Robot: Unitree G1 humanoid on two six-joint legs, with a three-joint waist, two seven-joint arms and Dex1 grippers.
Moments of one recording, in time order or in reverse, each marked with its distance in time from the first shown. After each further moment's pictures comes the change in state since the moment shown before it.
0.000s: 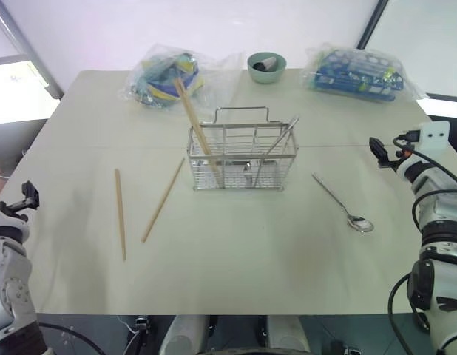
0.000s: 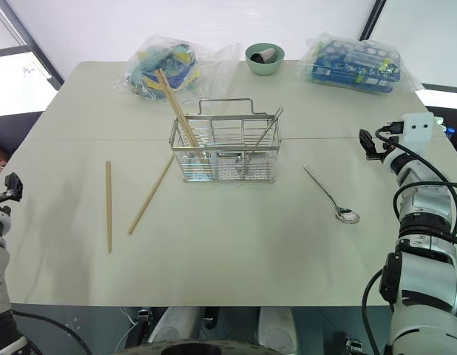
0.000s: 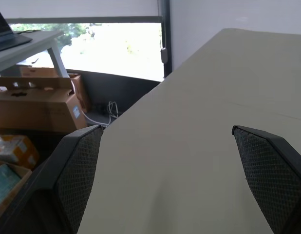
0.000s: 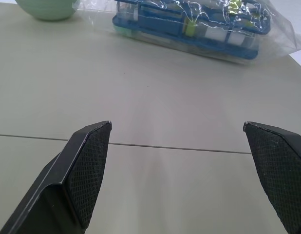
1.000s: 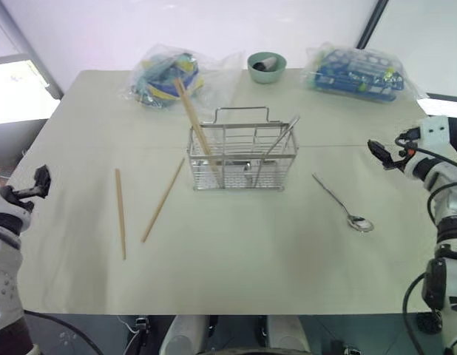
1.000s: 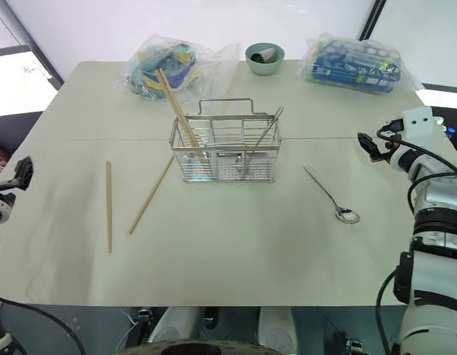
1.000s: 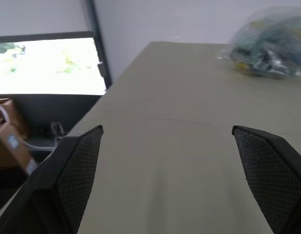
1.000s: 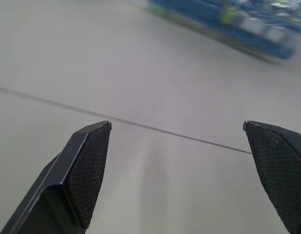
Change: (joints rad) left arm -0.026 0.140 -0.035 -0.105 -0.220 0.156 -0.278; right arm 0.035 -0.125 0.132 -0.163 -0.041 0.178 0.271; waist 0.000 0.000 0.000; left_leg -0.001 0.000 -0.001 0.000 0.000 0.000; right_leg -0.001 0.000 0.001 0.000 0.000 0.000
